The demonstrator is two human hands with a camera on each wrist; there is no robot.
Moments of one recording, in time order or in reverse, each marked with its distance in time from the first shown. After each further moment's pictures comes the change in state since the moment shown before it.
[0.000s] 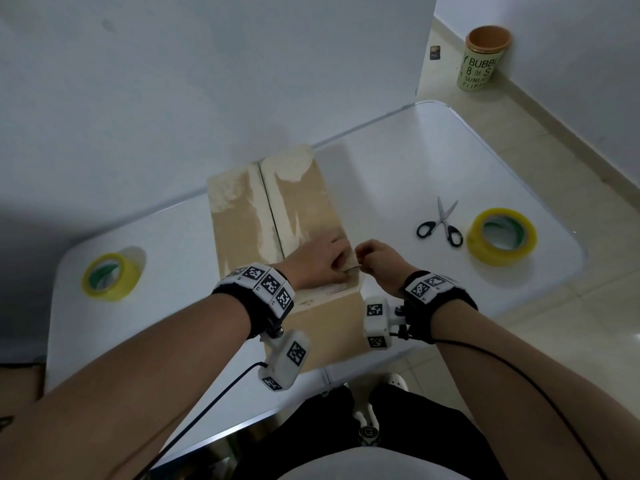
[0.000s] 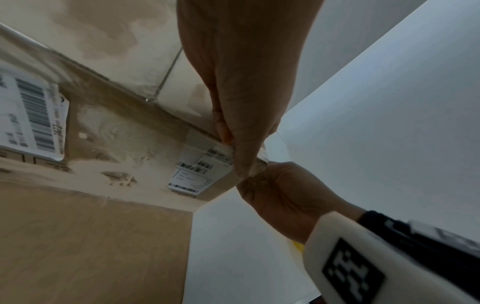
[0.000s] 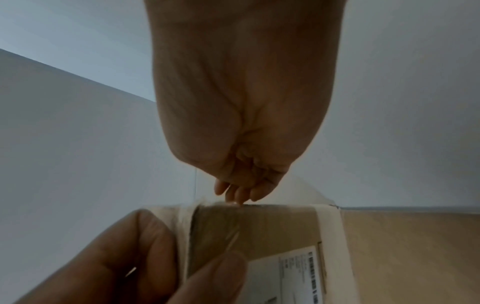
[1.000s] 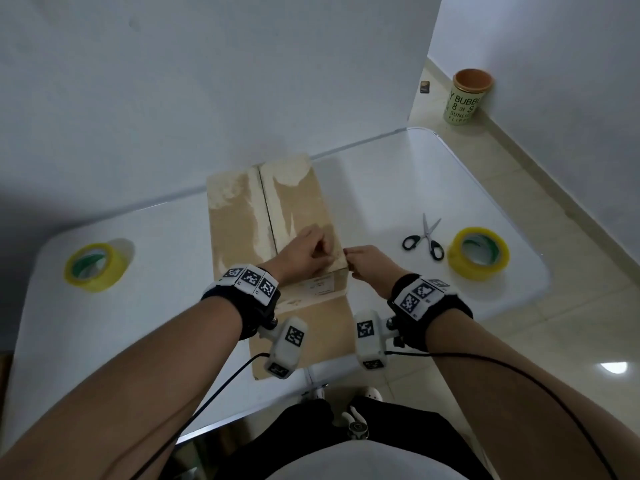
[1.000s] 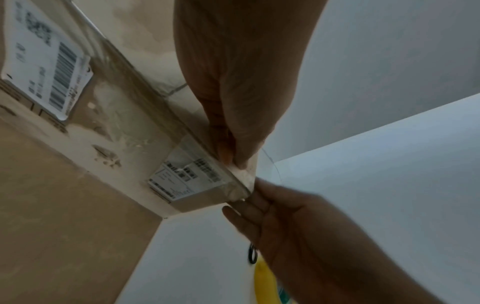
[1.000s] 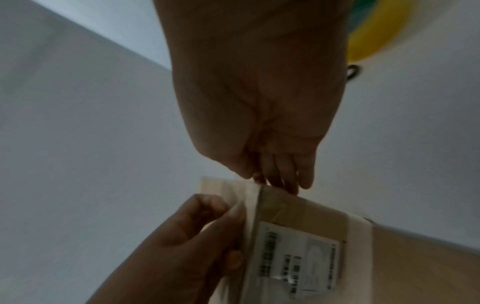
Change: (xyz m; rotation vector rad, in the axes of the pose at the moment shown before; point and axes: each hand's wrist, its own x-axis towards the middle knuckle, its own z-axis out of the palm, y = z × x) left_hand -0.019 0.000 -0.008 -0.382 0.213 -0.175; right_hand -0.031 -0.027 0.012 -0.374 -0.031 0.024
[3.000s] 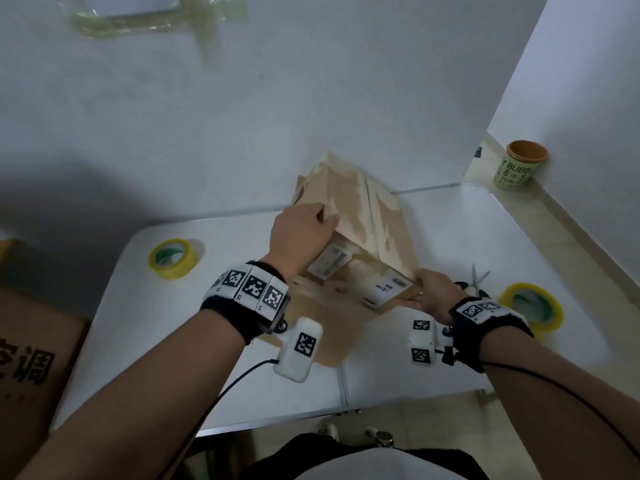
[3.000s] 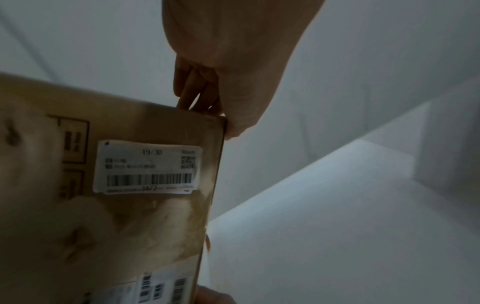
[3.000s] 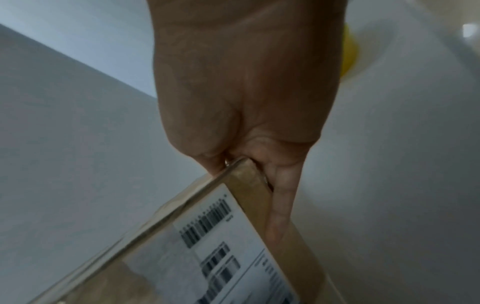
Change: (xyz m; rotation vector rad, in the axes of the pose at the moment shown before) left_hand -0.077 0.032 -0.108 0.362 0.624 -0.201; right_hand -0.028 -0.022 -0.005 0.336 0.020 0.066
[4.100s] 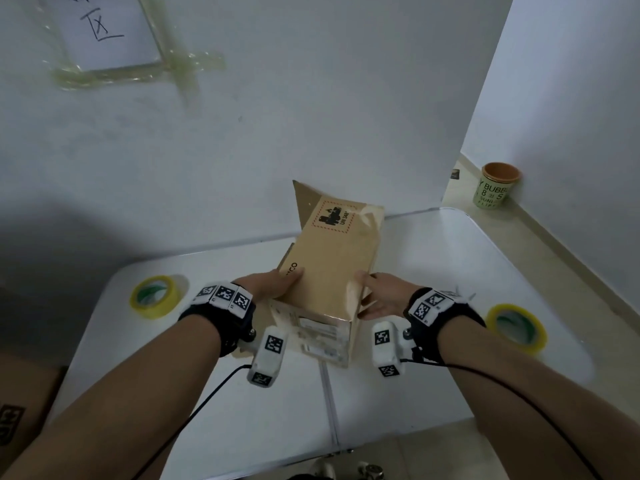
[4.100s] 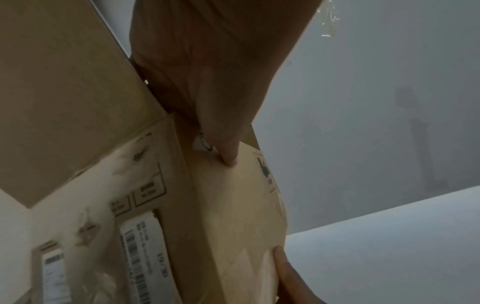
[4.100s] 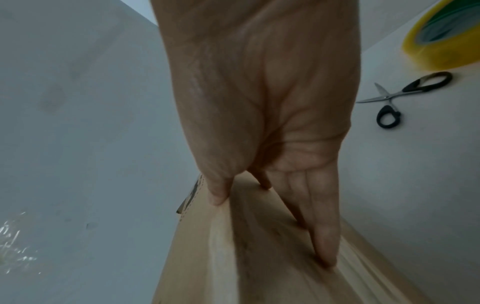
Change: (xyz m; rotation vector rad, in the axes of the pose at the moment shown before) left_hand 0.013 -0.035 0.012 -0.127 -0.788 -0.428; right_hand 0.007 -0.048 0.040 -0.377 -0.201 0.016
